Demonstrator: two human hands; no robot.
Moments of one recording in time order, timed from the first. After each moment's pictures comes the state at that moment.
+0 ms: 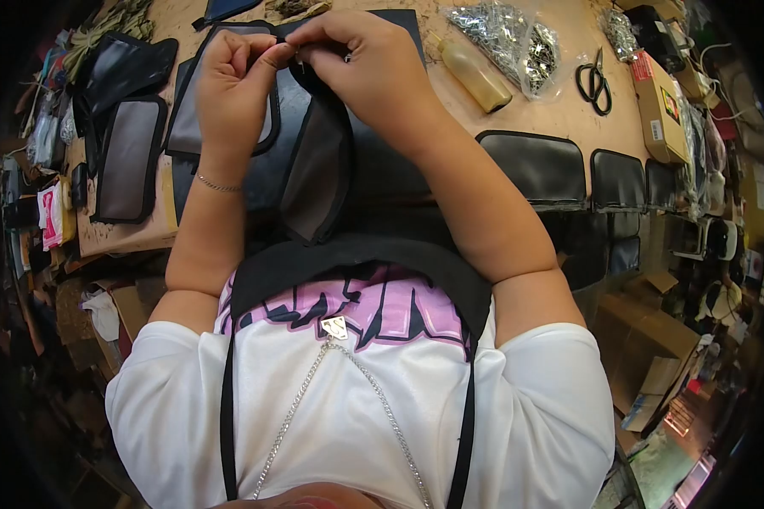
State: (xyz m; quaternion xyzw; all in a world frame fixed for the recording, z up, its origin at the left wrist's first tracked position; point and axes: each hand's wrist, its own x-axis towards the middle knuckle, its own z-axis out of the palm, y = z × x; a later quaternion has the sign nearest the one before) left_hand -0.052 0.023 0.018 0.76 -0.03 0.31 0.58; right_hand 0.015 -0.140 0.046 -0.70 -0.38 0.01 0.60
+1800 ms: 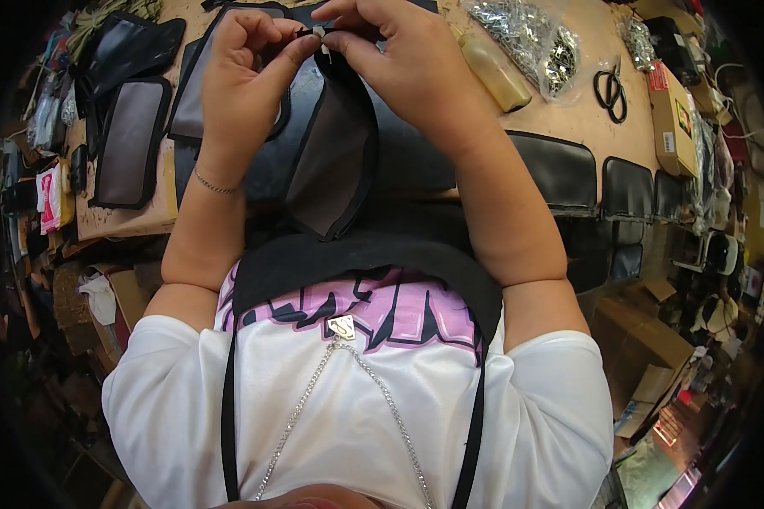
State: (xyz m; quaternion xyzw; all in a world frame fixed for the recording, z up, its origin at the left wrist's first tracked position) left_hand -0.064 0.010 0.032 0.66 -0.02 0.25 0.71; right_hand 0.012 -0.149 0.065 -0.74 -0.35 0.10 0.57
